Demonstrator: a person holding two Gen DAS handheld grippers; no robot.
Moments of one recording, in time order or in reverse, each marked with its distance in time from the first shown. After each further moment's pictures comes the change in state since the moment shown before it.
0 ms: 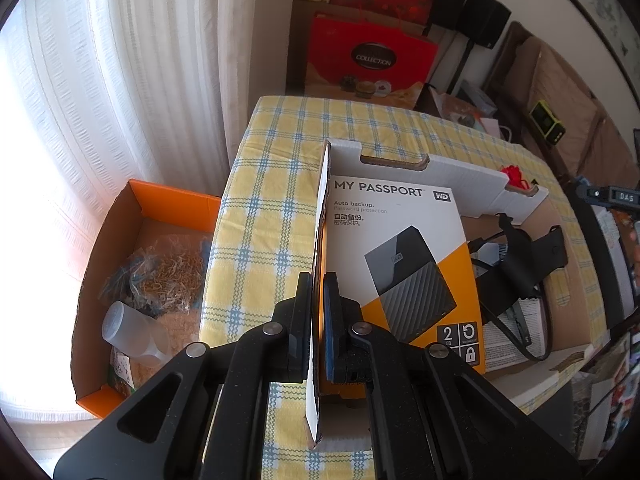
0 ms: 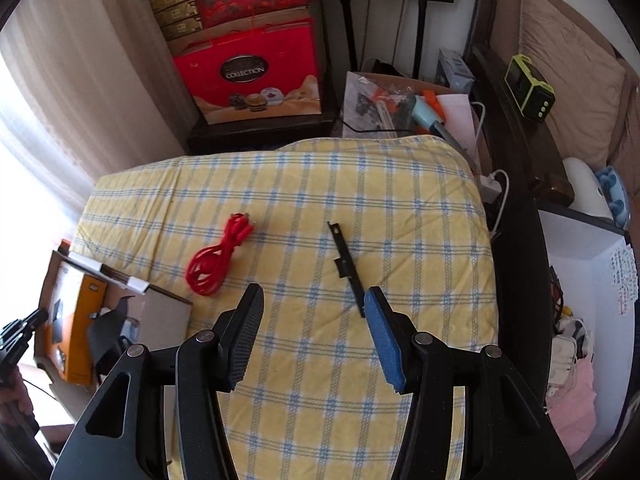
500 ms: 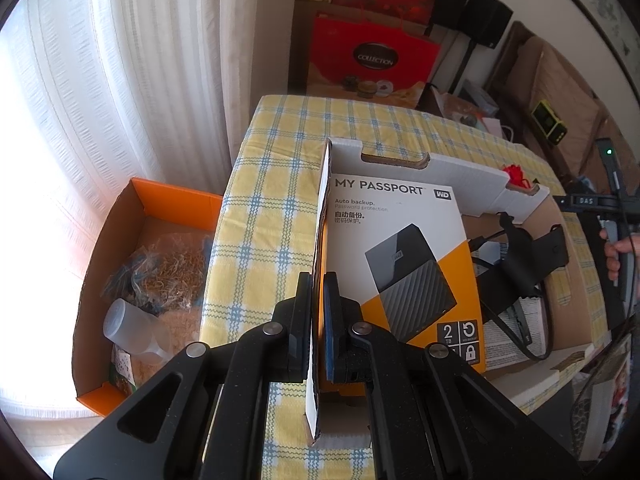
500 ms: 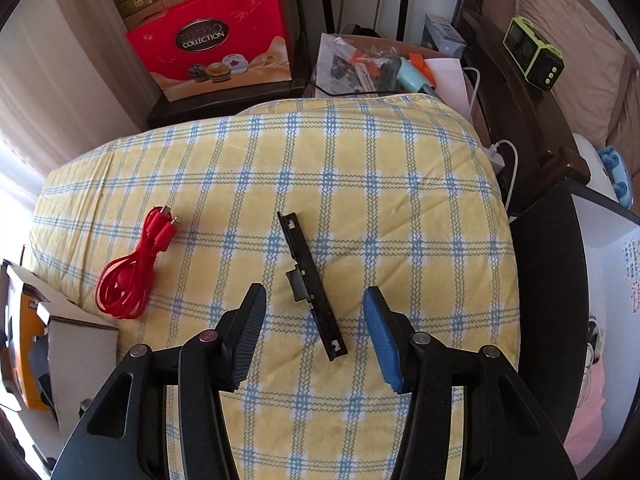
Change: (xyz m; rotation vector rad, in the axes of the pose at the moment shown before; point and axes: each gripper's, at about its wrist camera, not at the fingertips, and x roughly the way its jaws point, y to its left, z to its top) left arm -0.001 -0.001 -0.001 -0.004 0.000 0.008; right arm 0.068 -0.013 0.004 0.006 0.092 -0.063
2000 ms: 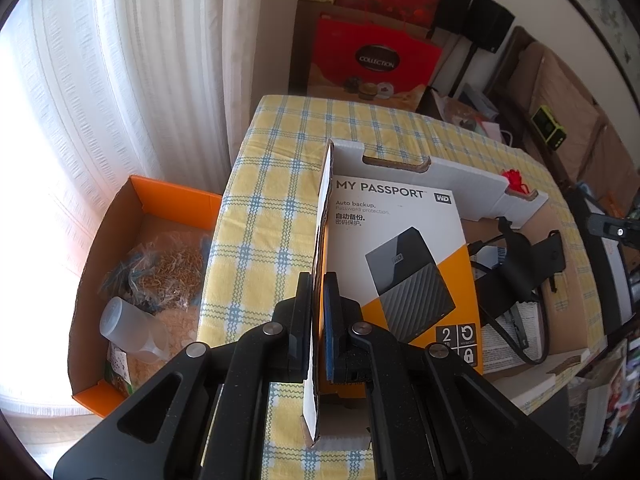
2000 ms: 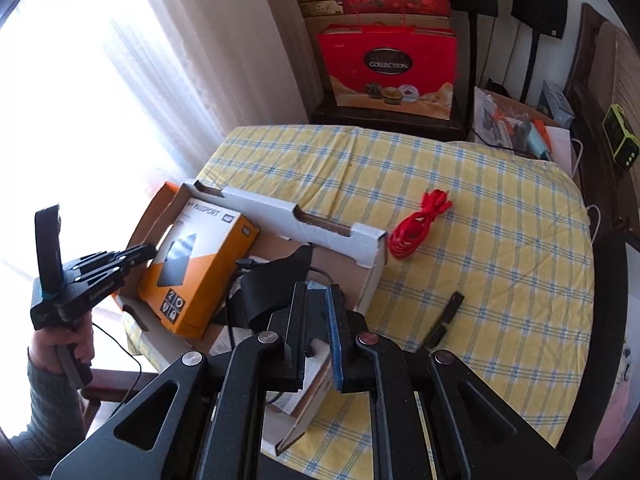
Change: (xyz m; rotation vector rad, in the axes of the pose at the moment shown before) left arm -0.001 -0.001 0.000 -0.023 -0.002 -0.010; right arm -0.116 0.130 -0.057 -0.222 -0.102 0.295
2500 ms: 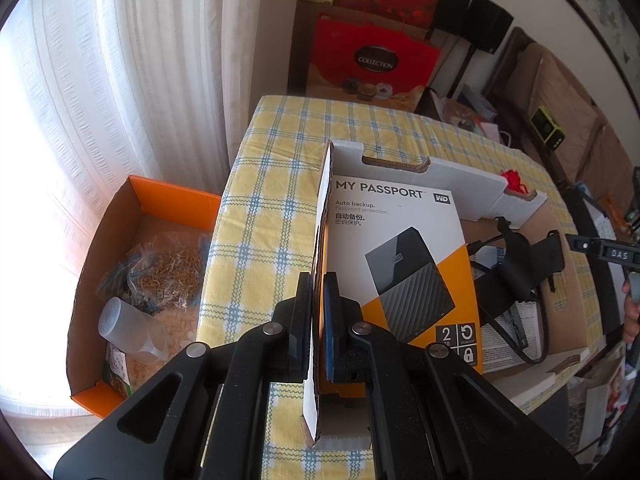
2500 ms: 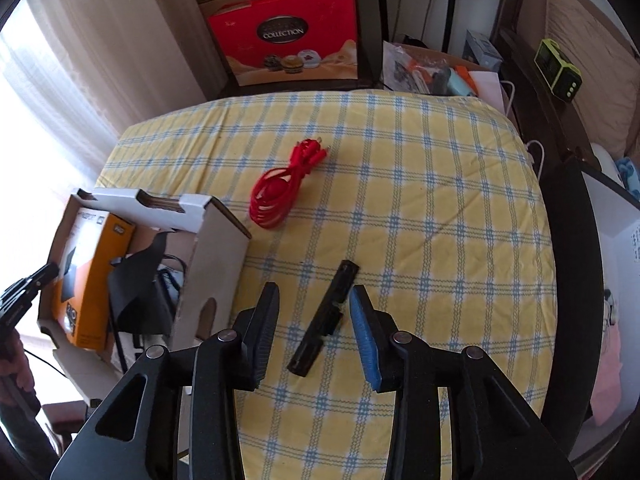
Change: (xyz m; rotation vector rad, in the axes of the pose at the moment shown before) left arm -0.001 0.001 -0.001 0.001 -0.005 -0.003; right arm 0.040 -0.073 -0.025 0.174 0.088 -0.186
